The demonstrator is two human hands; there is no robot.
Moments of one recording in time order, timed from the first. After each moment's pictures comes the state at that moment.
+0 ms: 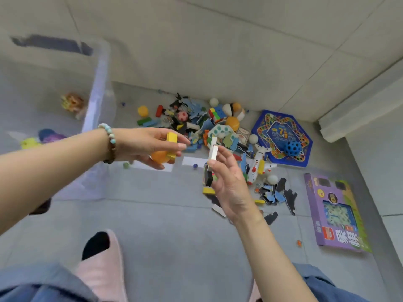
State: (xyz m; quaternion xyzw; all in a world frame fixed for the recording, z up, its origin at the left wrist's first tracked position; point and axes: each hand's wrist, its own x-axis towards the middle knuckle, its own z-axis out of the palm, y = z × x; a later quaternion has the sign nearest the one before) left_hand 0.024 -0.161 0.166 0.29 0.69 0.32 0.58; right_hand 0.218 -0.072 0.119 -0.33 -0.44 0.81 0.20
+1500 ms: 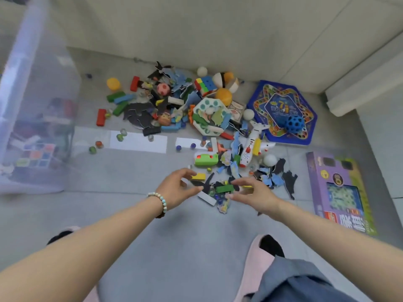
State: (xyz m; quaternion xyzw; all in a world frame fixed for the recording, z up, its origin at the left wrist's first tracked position) left_hand 0.159 -0.113 -0.033 0.31 0.77 0.32 0.46; right_hand 0.340 0.038 0.000 -0.49 -0.70 0.50 -0.14
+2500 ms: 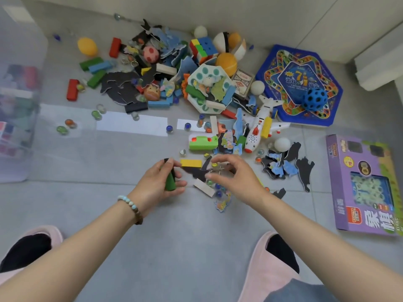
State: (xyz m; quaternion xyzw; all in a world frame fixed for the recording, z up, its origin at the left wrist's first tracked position) left_hand 0.170 -0.108 -0.060 -0.07 0.60 0.57 0.55; right_hand 0.306 0.030 -0.046 -0.43 -0.74 0.51 -0.04
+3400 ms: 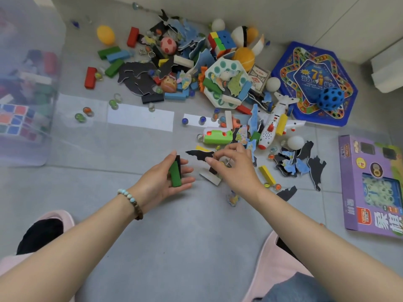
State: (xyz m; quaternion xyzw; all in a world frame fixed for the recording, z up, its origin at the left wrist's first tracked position) left_hand 0.157 -0.132 -0.064 -0.11 0.53 0.58 0.61; right_hand 0.272 0.001 -0.043 -0.43 -0.79 0.43 -0.02
